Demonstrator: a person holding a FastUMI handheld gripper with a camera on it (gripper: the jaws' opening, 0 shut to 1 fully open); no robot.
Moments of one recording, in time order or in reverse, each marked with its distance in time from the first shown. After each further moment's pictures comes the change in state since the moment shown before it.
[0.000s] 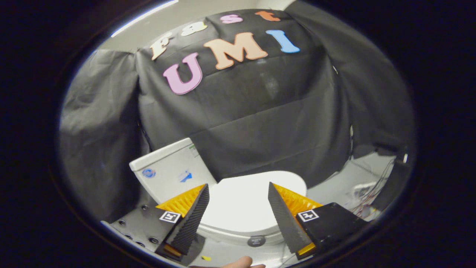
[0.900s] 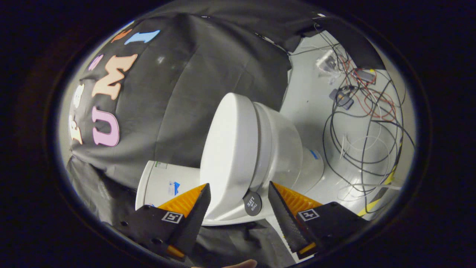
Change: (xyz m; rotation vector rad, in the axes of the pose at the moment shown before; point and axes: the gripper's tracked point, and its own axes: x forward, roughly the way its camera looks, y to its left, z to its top) arm 0.014 -0.068 -0.168 0.826 0.209 -0.223
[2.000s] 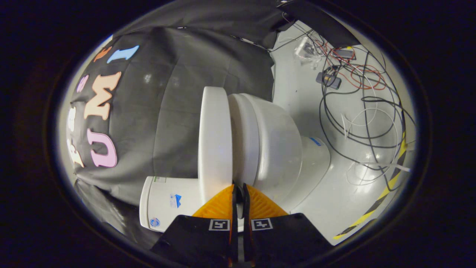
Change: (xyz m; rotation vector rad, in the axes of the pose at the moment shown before) arm 0.026 -0.001 -0.017 0.129 -0.086 -0.021
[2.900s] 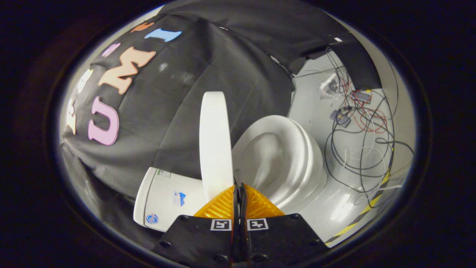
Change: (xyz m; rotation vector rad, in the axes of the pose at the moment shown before) arm -0.039 0.114 -0.002 -0.222 -0.133 -0.052
